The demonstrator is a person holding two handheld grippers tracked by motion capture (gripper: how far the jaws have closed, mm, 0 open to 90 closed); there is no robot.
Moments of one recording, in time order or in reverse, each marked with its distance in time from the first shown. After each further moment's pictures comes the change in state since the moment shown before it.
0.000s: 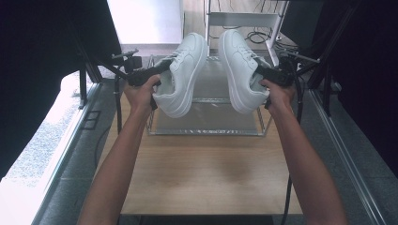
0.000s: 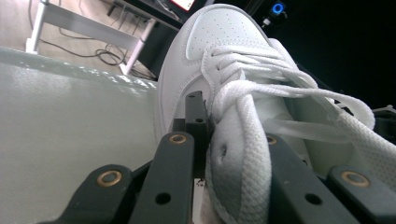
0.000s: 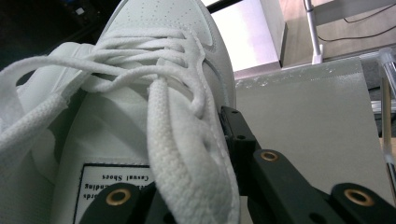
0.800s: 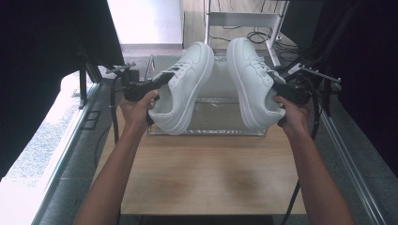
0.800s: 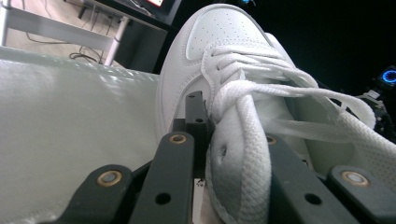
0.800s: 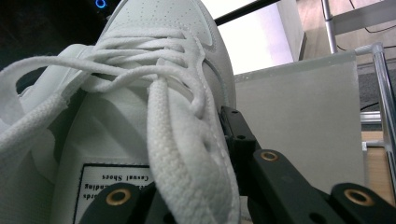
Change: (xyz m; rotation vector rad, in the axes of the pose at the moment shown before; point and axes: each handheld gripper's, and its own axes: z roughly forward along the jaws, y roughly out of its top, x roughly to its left) left arm -0.023 -0.026 -0.034 0.006 -0.099 0.072; right arm -0.008 -0.026 -0.060 -0.045 0.095 -0.019
